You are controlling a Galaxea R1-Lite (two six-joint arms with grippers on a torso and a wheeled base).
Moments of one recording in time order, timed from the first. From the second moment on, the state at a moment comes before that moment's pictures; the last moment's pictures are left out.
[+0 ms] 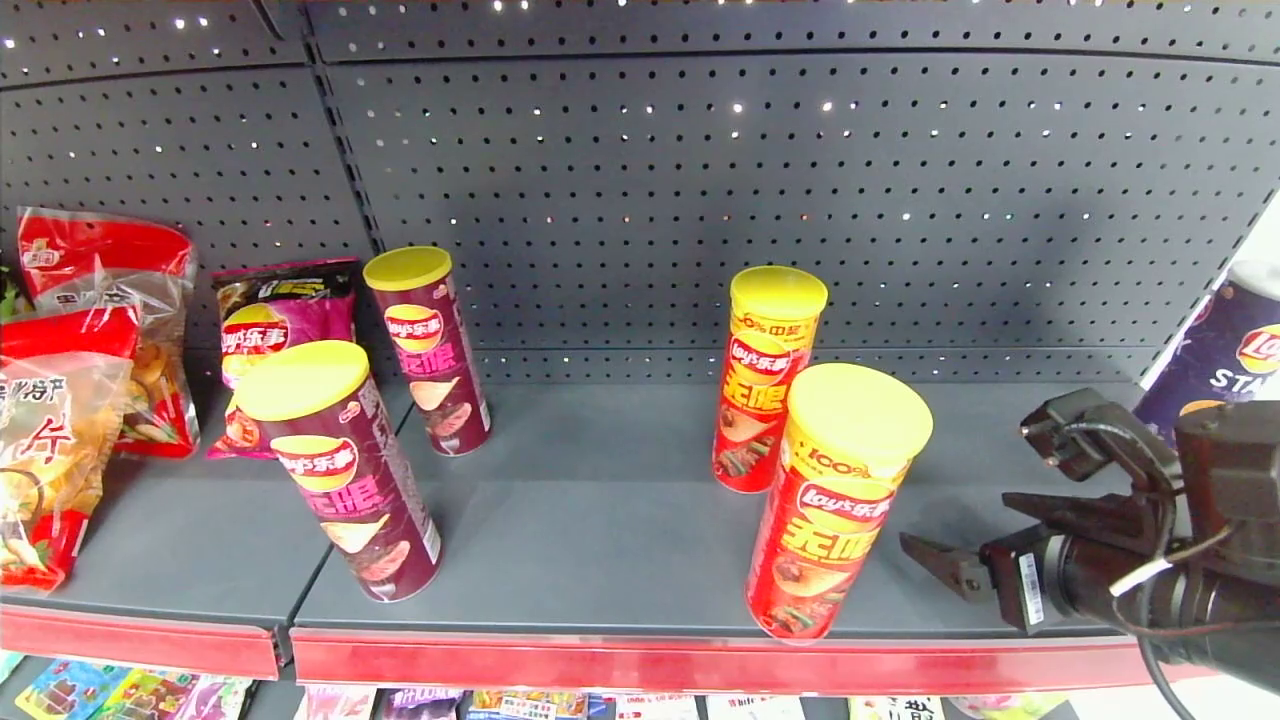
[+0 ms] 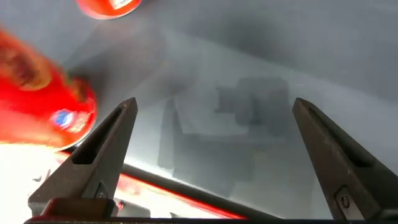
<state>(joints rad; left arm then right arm) 0.00 0.00 0.00 0.00 0.01 0.00 0.50 1.36 -0.47 -0.32 -0.22 0.03</state>
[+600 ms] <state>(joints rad) 0.00 0.00 0.00 0.00 0.01 0.00 0.57 1.43 -0.46 -0.33 -0.22 0.03</state>
